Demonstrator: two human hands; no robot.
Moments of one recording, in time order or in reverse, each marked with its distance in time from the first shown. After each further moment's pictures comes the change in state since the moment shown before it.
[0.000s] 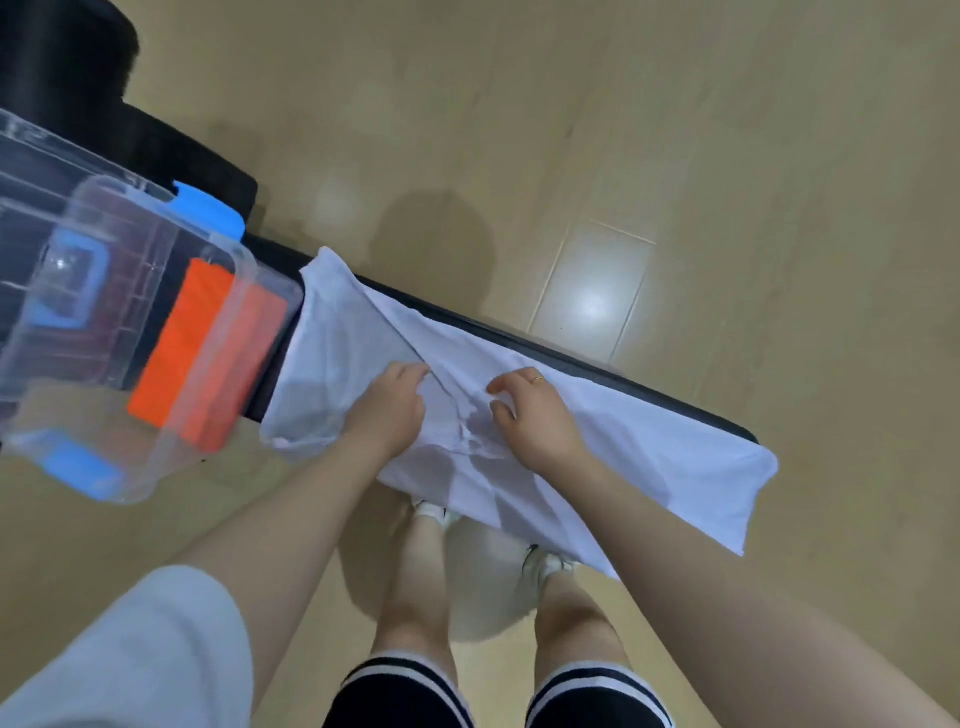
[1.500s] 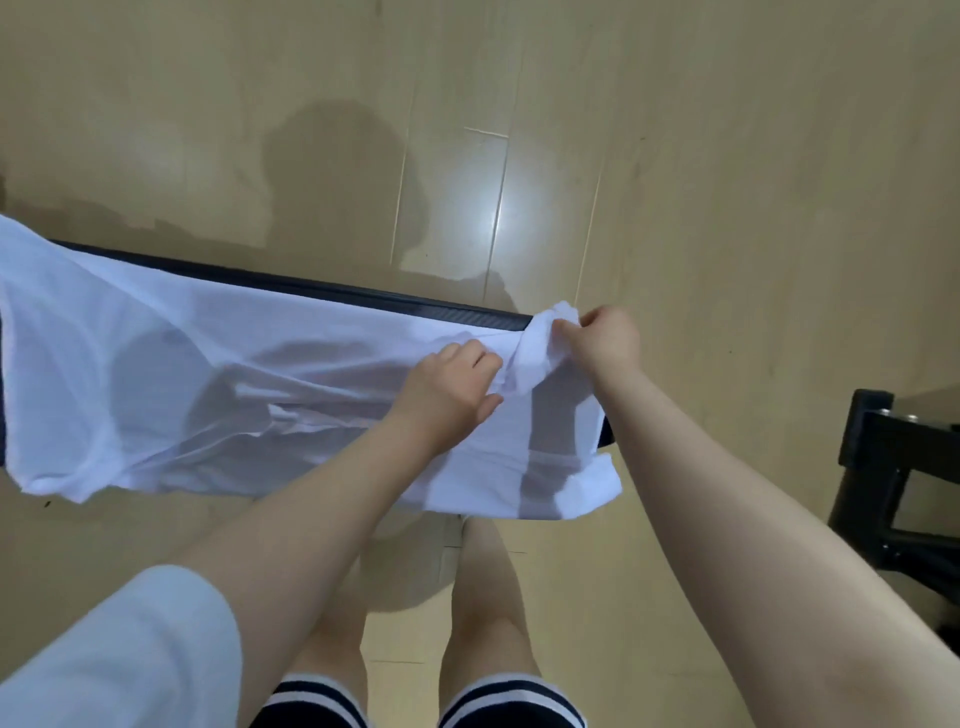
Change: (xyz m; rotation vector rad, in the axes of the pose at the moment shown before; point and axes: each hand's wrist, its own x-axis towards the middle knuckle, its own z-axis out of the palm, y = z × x) left_hand 0.010 0.166 0.137 0.359 0.038 0.797; right_hand -0.028 0.189 -0.100 0.224 0.383 0.782
